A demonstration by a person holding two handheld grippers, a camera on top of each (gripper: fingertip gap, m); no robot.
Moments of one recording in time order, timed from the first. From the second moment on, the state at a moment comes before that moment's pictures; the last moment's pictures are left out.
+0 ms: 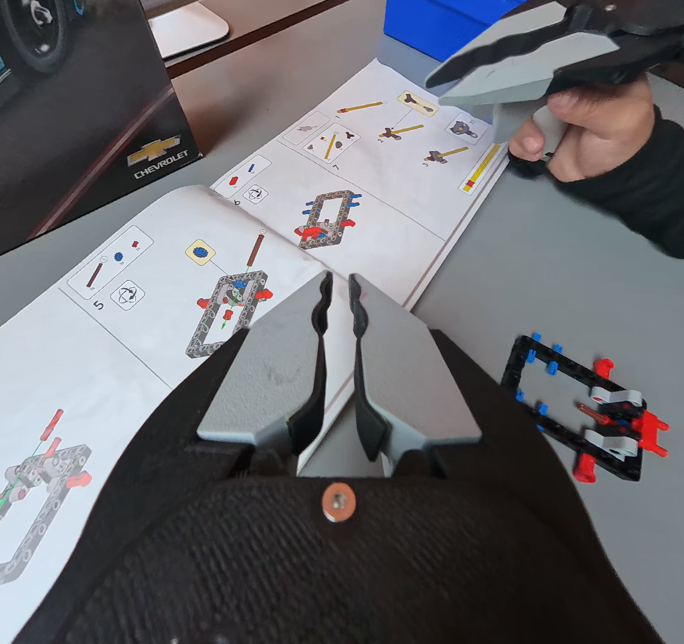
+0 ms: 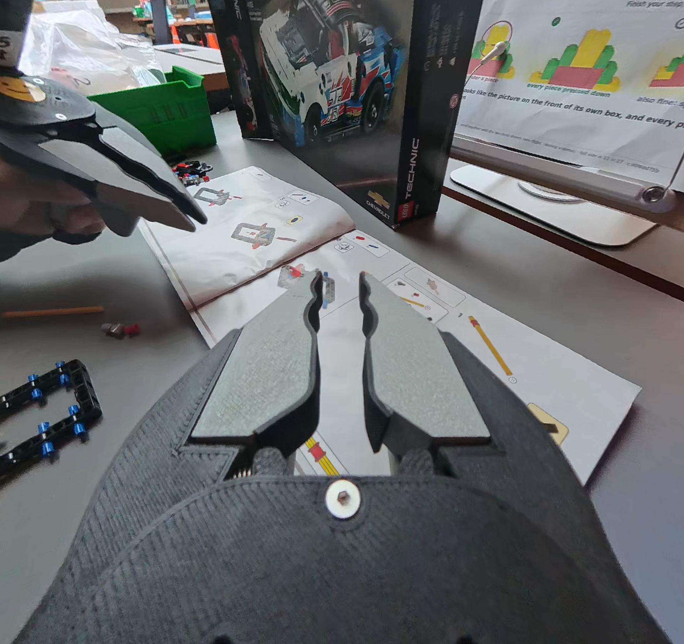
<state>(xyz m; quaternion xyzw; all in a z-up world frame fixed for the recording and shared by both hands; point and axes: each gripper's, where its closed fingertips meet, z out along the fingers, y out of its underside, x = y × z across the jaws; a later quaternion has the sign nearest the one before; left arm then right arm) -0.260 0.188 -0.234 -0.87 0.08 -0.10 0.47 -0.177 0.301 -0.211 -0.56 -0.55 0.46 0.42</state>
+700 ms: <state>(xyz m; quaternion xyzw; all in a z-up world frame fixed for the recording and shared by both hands) -0.260 0.190 -0.236 -0.87 0.09 -0.09 0.48 -0.177 0.296 -0.221 -0.55 -0.57 0.45 0.41</state>
